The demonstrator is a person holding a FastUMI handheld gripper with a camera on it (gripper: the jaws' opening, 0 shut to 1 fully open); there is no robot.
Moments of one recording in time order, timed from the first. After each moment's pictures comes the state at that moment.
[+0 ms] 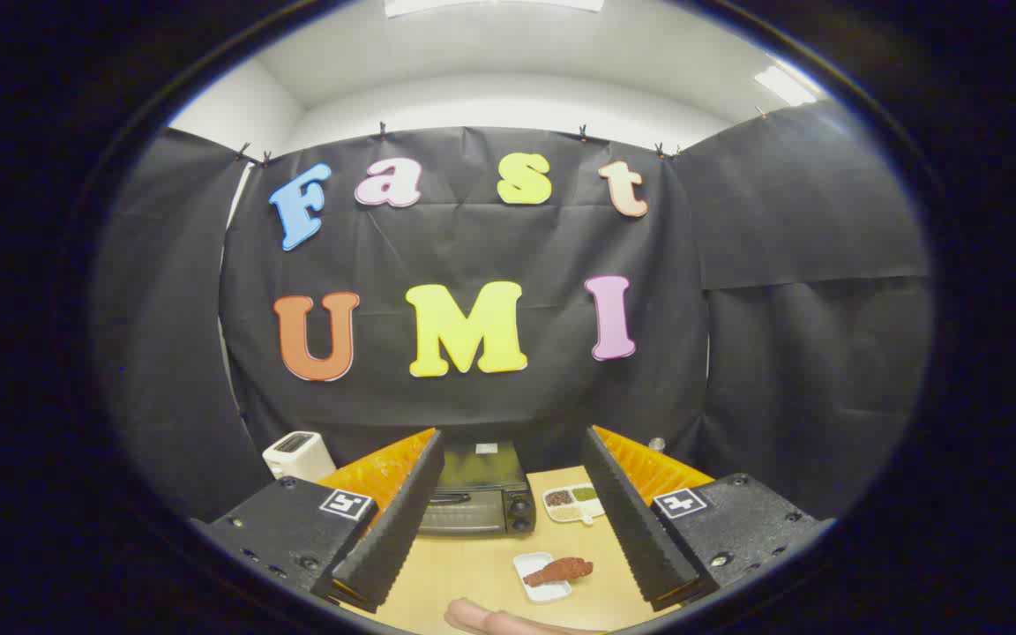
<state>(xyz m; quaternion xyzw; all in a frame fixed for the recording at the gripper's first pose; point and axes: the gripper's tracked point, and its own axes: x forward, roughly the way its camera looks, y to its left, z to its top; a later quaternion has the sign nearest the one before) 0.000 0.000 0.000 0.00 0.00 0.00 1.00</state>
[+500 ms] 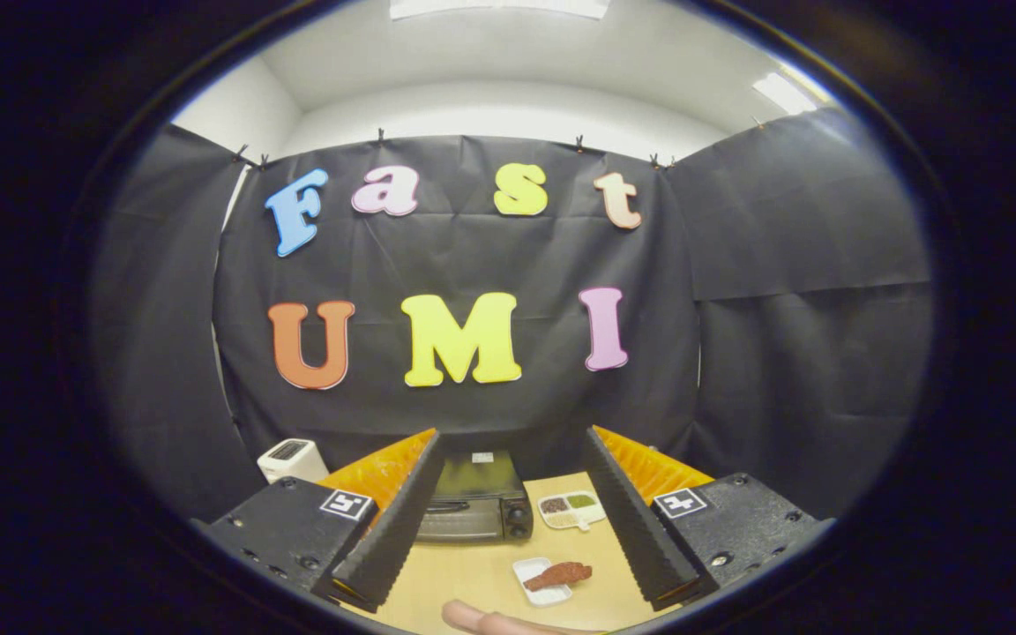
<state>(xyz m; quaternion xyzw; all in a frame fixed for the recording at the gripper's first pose) -0.008 -0.002 0.018 0.00 -0.02 -0.02 1.00</state>
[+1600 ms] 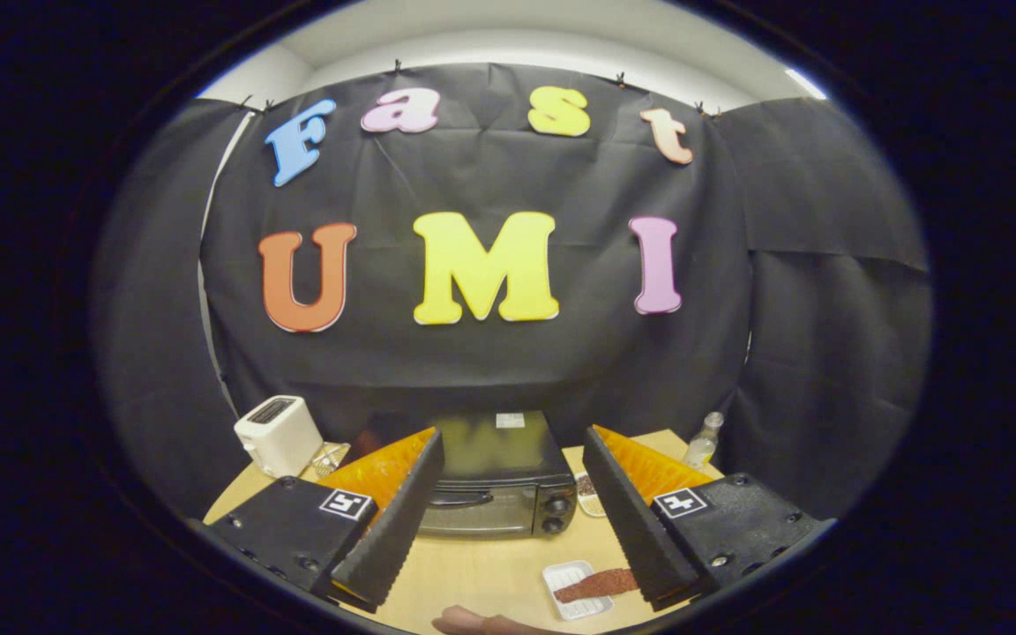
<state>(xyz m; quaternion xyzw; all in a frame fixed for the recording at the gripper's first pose) 0.176 0.057 -0.103 -0.02 0.11 0.02 0.99</state>
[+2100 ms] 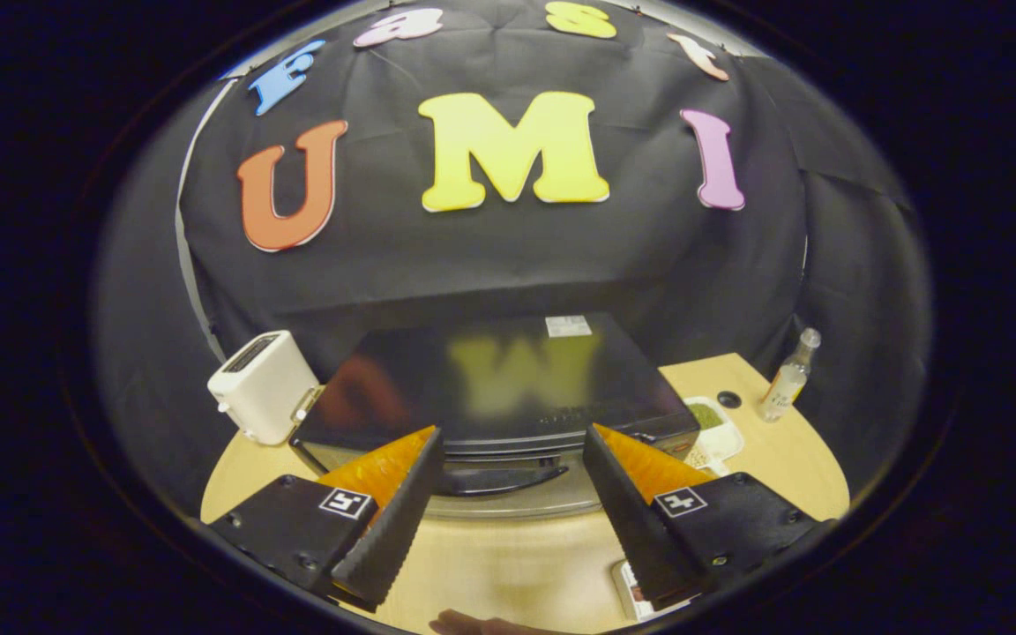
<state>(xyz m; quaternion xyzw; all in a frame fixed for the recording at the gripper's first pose) 0.272 0.098 -0.240 0.00 0.23 0.04 0.97</state>
